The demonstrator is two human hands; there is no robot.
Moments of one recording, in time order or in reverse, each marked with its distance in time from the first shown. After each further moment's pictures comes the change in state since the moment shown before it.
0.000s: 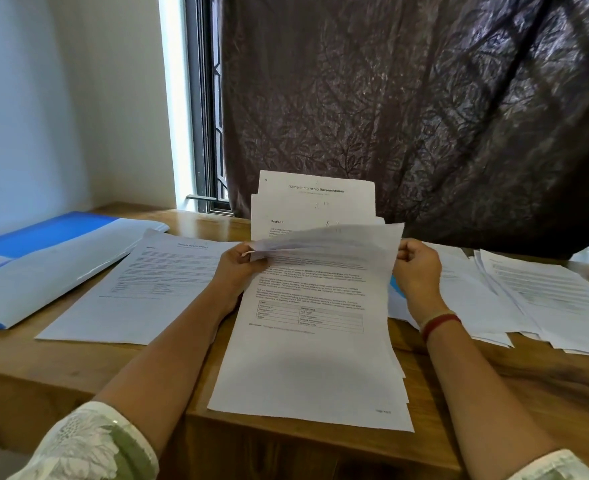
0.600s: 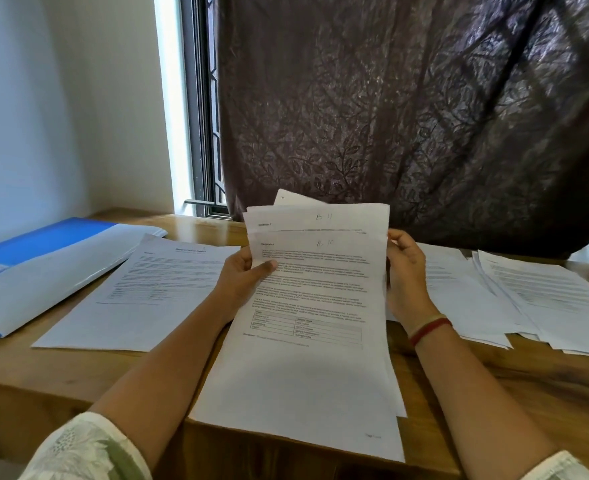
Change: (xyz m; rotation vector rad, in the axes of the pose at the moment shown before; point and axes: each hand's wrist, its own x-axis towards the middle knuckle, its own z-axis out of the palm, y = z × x) left_hand -0.004 -0.004 0.003 0.136 -0.102 0.112; right_hand -0.019 -0.021 0.008 0.608 -0.112 0.085
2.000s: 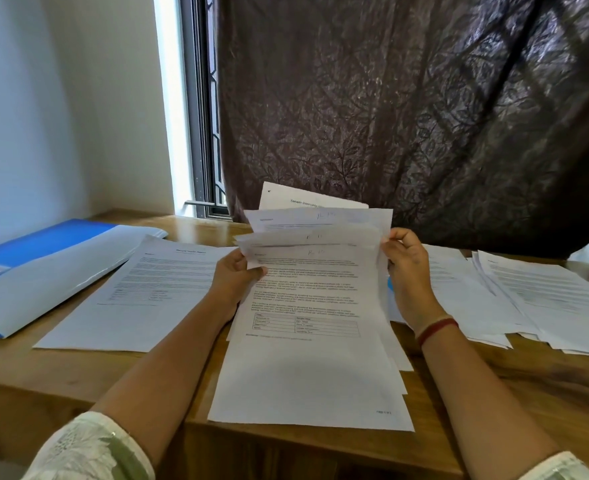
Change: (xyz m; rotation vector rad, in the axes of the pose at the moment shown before) left_hand 0.004 -0.002 -0.002 -0.163 0.186 -0.156; right_hand 0.013 0.009 -0.014 -0.135 -0.077 -0.043
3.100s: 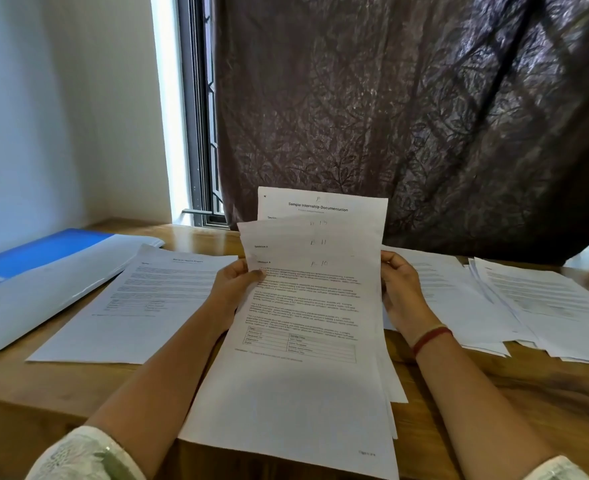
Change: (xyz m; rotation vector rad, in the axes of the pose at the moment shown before) left_hand 0.003 0.002 -0.002 0.022 -0.078 -0.072; right_hand 0.004 0.011 0.004 0.070 0.039 0.235
